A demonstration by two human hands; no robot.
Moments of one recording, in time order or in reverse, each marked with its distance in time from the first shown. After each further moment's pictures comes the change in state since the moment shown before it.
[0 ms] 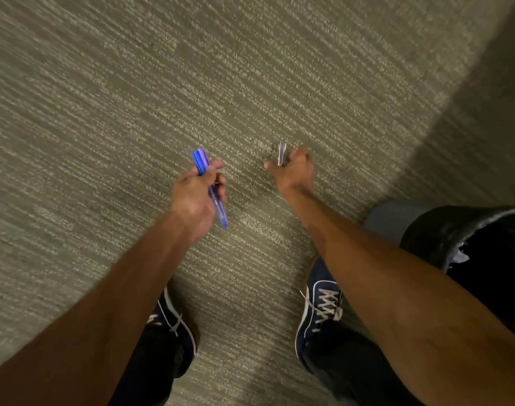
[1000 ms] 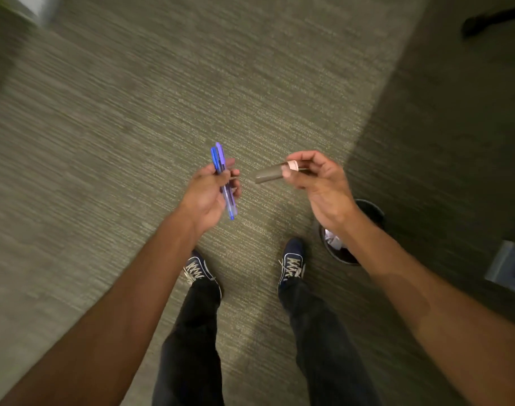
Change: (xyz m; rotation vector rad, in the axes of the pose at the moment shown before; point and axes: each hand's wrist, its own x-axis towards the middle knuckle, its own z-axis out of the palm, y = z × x) left_hand -0.385 0.181 0.157 0.104 -0.182 0.129; right_hand -0.320 -0.145 -0.421 0.935 -0.442 -0.274
